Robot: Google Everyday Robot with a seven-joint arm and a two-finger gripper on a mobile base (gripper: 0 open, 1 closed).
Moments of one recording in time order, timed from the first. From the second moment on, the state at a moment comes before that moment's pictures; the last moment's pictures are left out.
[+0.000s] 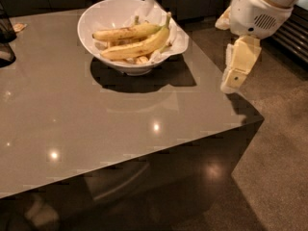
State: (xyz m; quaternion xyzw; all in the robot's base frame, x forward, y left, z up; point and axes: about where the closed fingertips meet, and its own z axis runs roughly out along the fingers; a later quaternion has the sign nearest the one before) arm 0.521 -0.159 0.969 -0.65 0.74 0.02 0.18
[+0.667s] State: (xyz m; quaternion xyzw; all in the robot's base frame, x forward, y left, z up) arm 0.585 -0.105 0.993 -0.69 0.69 0.02 0.21
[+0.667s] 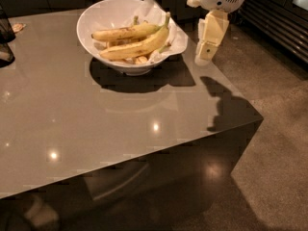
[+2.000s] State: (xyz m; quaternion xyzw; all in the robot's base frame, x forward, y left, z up) arm 0.663 -0.052 0.971 -0.71 0.68 0.04 0.19
